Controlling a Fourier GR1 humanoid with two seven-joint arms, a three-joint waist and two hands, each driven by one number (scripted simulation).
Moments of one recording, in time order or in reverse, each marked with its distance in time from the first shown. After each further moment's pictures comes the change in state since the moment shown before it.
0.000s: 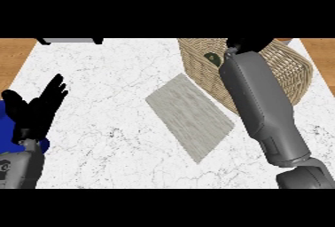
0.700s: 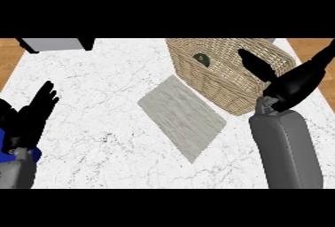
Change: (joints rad) left arm 0.062 0.011 0.030 -0.030 0.005 0.010 0.000; right arm 0.528 0.022 0.064 -0.751 -0.172 0.053 0.019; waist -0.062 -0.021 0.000
